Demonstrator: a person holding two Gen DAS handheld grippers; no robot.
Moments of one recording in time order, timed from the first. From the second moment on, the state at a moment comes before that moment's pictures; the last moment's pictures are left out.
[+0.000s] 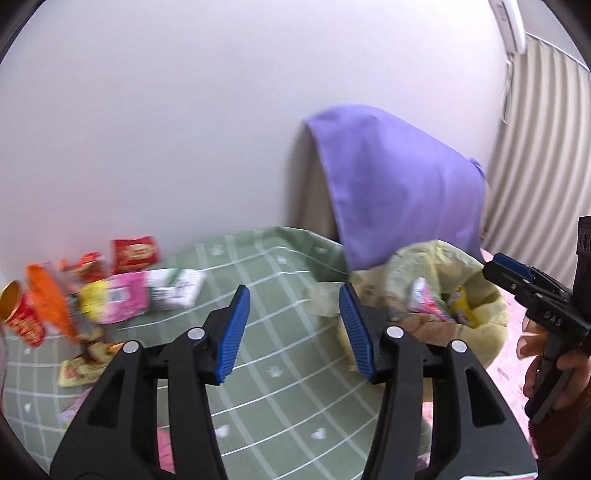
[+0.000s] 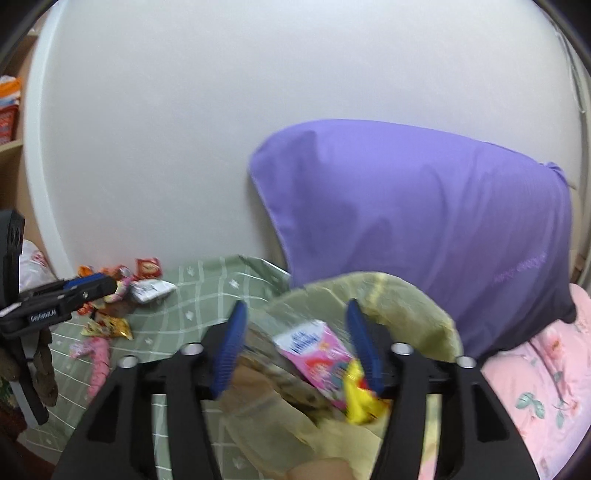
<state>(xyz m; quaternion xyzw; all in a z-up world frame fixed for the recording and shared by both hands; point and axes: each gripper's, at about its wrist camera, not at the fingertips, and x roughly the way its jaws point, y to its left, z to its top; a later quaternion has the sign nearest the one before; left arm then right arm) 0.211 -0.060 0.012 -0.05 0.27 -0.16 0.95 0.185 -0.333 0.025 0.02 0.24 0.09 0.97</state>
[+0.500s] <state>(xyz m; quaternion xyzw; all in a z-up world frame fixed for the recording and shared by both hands) 0.179 0.099 -0.025 -0.15 0.29 0.02 0.95 0.218 -0.262 0.004 -0.02 0.28 0.19 0.94</state>
